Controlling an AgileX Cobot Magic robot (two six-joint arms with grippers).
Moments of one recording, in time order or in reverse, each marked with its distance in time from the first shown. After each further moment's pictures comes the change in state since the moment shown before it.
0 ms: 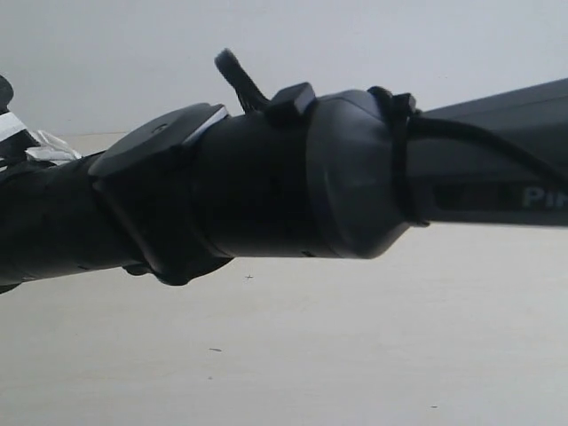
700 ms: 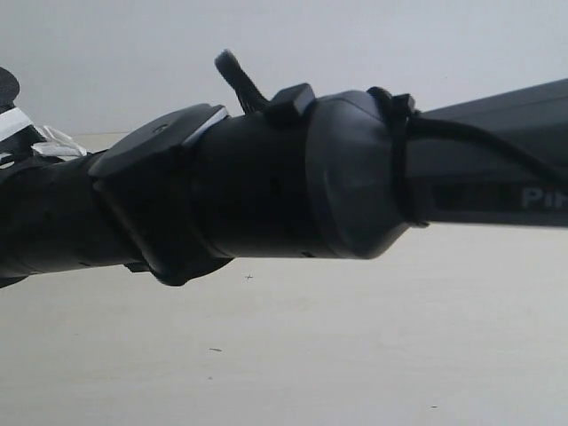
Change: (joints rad) left arm 0.000 0.000 0.000 -0.039 -0.052 0.009; right arm 0.000 0.000 0.000 0.004 -0.053 -0.029
